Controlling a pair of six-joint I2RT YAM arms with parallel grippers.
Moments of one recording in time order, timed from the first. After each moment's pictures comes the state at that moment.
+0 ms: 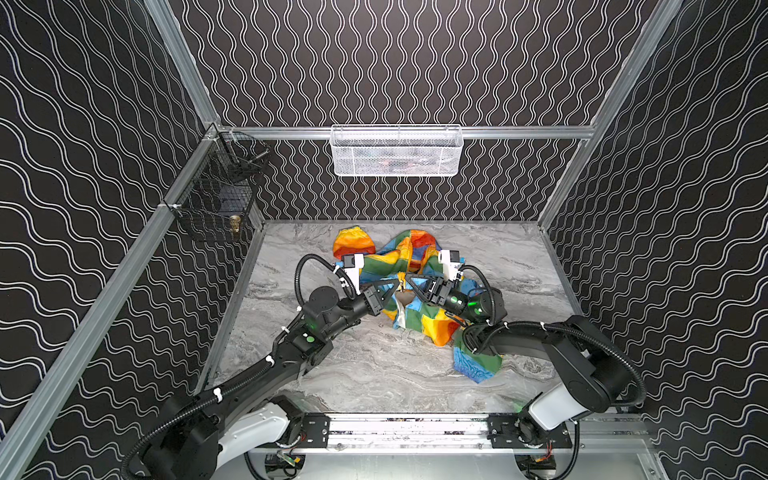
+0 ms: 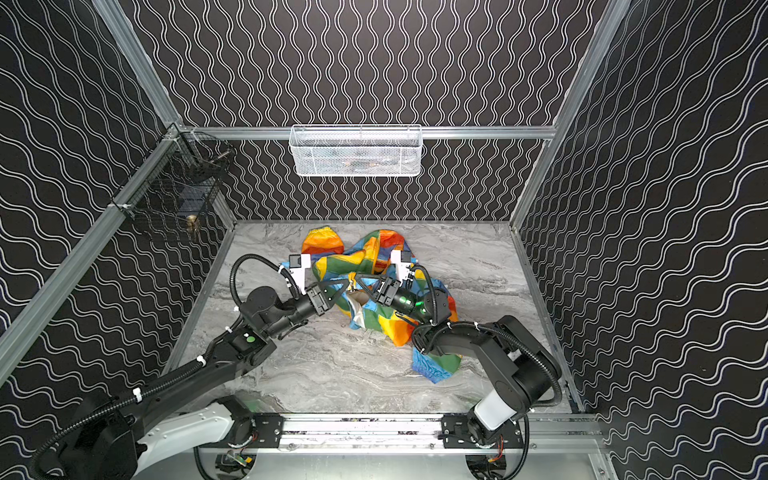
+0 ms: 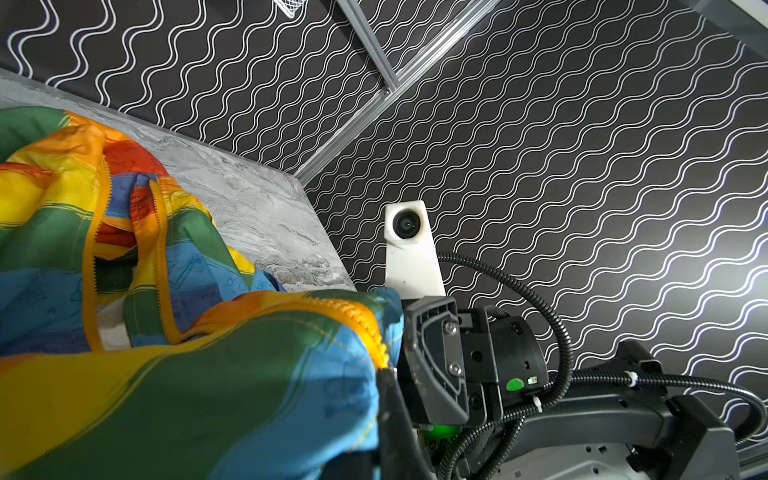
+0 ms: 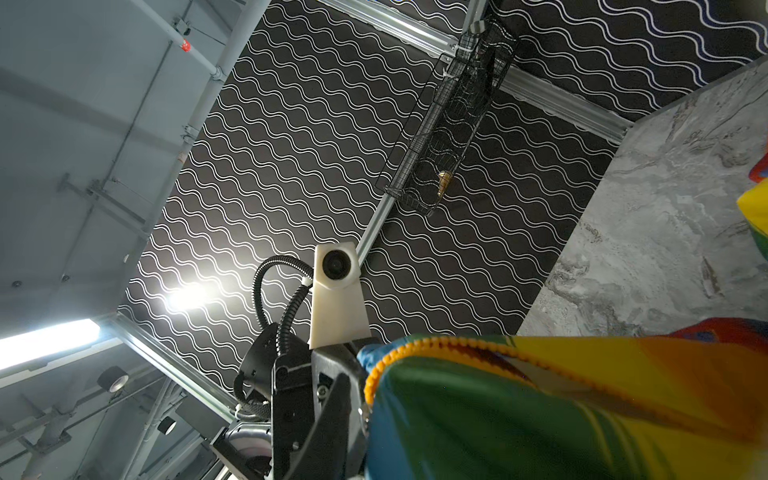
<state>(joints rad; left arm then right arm) -0.65 1.06 0.59 0.52 0.31 -0.89 0.63 1.59 0.59 1.42 -0.56 1.36</state>
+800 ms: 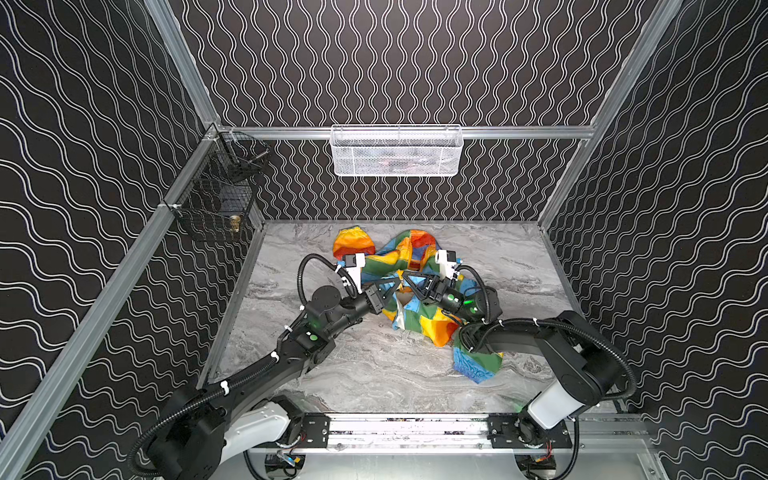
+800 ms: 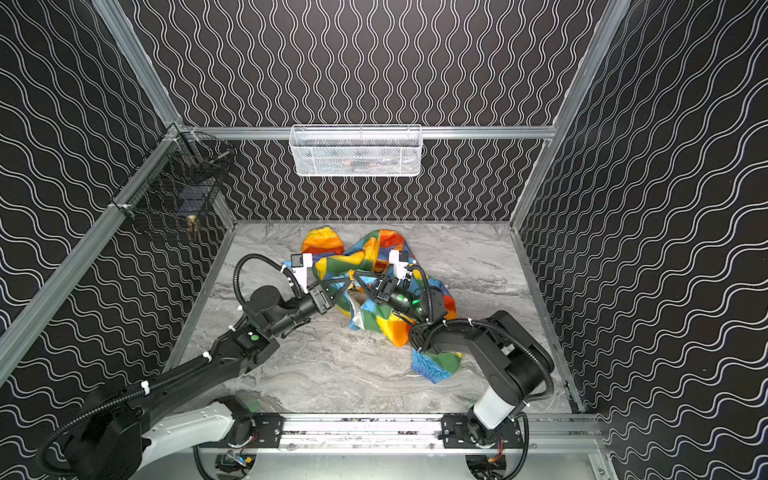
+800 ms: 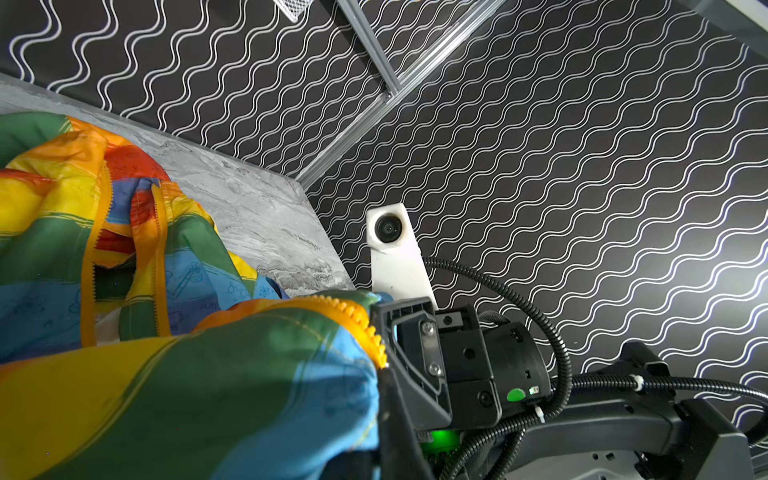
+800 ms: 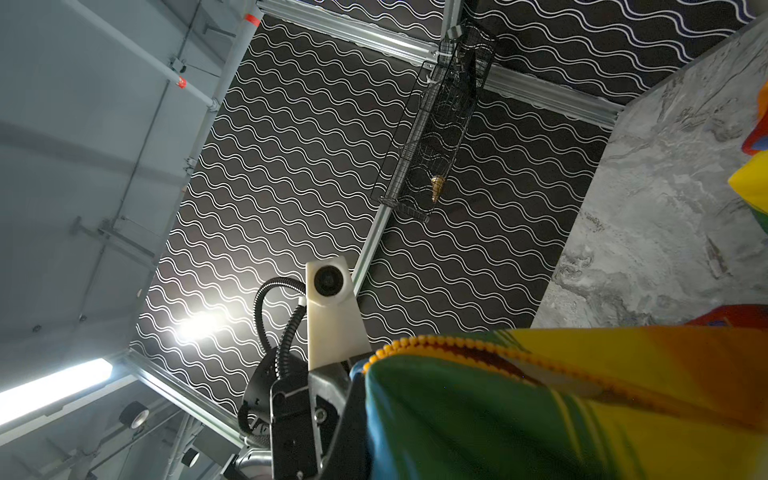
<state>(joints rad) -0.65 1.10 0.57 0.57 0.30 -0.88 0.64 1.64 0.61 1.44 -0.51 1.47</state>
